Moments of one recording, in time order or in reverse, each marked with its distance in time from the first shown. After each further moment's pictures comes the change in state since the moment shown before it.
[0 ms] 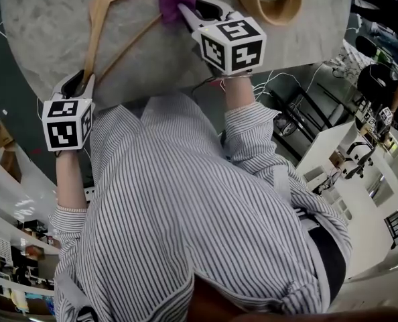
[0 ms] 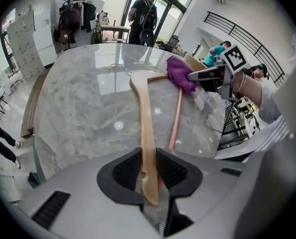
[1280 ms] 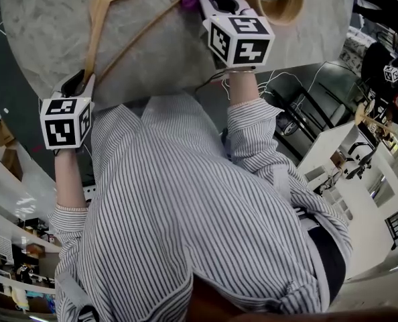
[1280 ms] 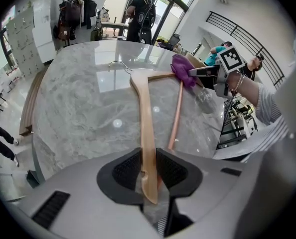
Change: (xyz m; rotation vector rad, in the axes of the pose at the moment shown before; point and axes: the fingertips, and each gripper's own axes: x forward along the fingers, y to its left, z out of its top) left arm 0.000 0.001 -0.001 -0.015 0.022 -0.019; right arm -0.012 -0.048 0.010 0.038 -0.060 -0.206
